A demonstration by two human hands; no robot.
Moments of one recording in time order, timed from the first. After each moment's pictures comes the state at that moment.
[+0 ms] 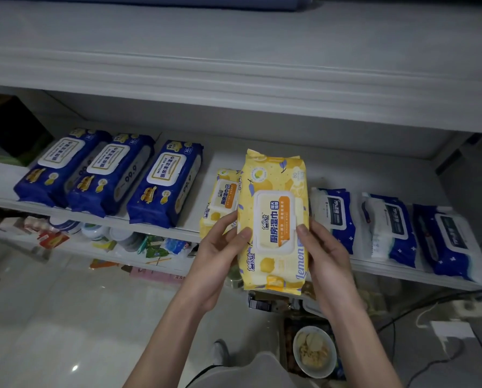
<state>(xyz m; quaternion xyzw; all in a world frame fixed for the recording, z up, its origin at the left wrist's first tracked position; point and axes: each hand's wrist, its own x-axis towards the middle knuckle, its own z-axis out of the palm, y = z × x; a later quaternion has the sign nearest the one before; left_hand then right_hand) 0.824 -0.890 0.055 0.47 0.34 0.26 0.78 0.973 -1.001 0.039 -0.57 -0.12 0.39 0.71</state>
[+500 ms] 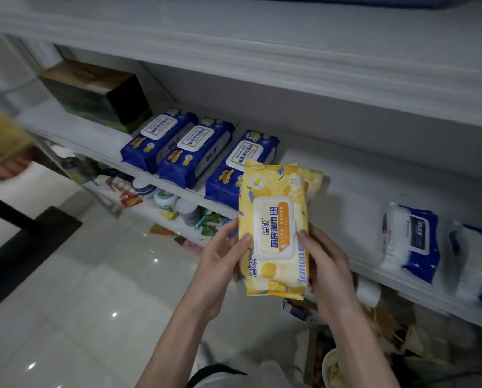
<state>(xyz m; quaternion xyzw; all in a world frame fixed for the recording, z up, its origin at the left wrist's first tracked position) 0.718 -0.893 0.054 0.44 0.43 0.35 0.71 0.889 -0.953 0.039 -0.58 -0.19 0.50 0.62</state>
